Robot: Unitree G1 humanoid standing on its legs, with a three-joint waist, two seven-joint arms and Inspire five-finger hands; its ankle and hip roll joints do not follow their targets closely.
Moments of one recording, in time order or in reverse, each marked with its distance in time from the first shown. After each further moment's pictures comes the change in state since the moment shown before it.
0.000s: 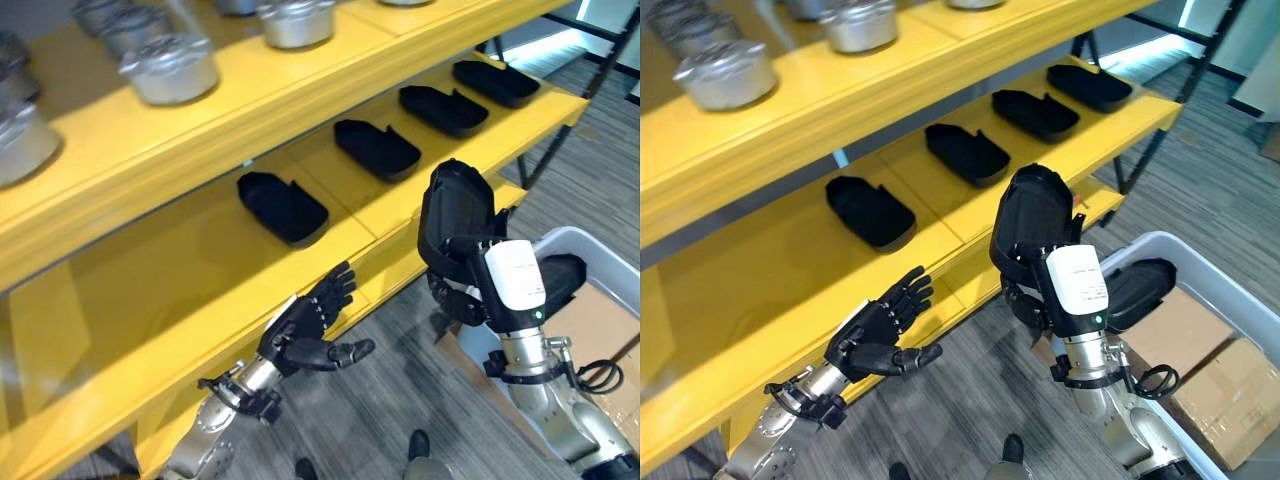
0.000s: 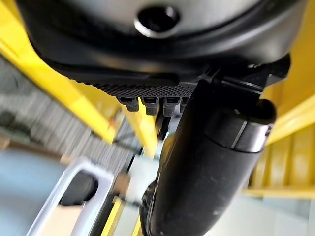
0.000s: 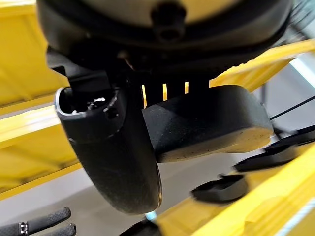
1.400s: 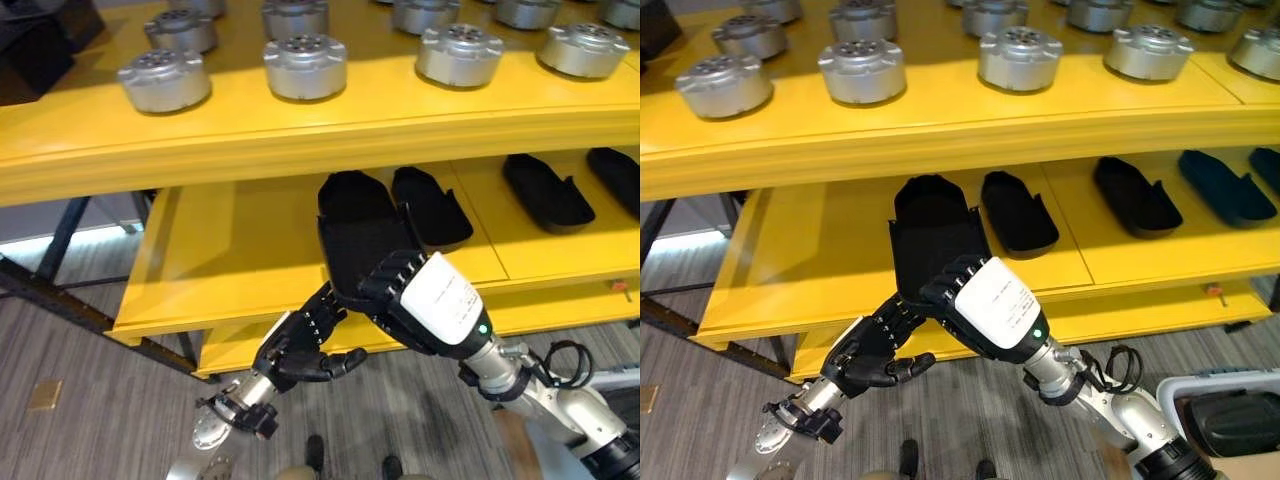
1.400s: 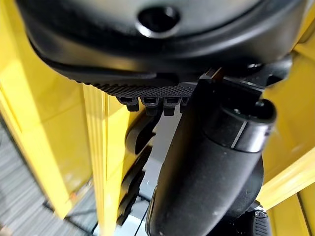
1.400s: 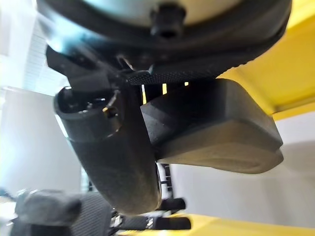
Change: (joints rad) left arm -0.051 -0.033 -0.048 0.075 -0.061 0.001 -0.056; right arm -0.142 -0.119 0.180 -0.090 -0.296 -0.185 -0.007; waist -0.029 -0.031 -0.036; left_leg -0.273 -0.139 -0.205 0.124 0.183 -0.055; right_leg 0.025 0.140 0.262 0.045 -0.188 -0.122
